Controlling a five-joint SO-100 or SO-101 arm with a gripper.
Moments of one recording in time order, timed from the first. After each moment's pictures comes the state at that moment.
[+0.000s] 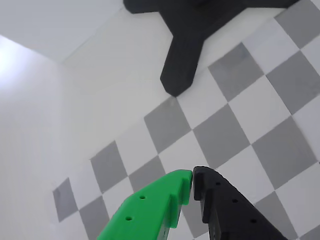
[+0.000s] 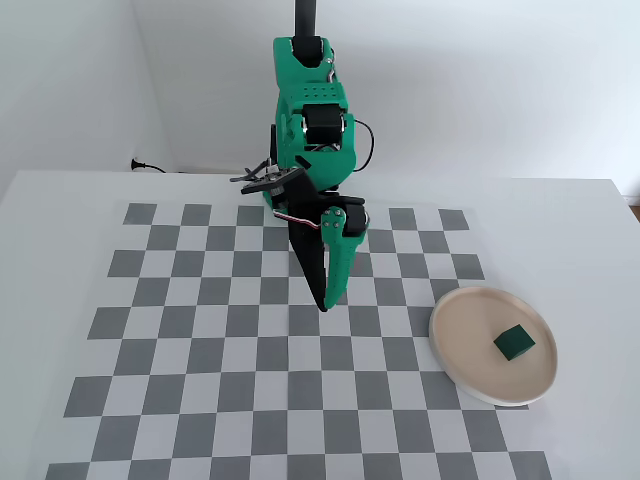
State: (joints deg) arm -6.8 135.5 132.3 36.2 -41.9
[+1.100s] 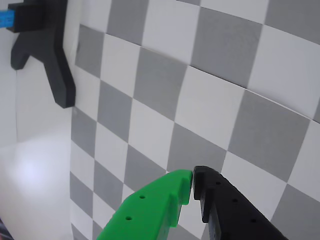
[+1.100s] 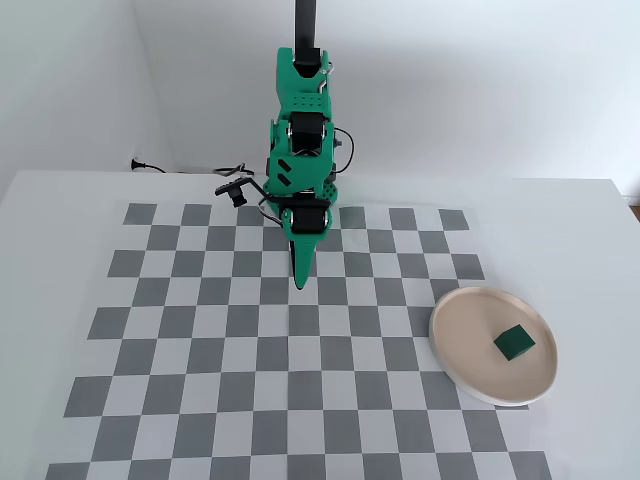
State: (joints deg) arm -0.7 161.5 159.3 45.3 -7.3
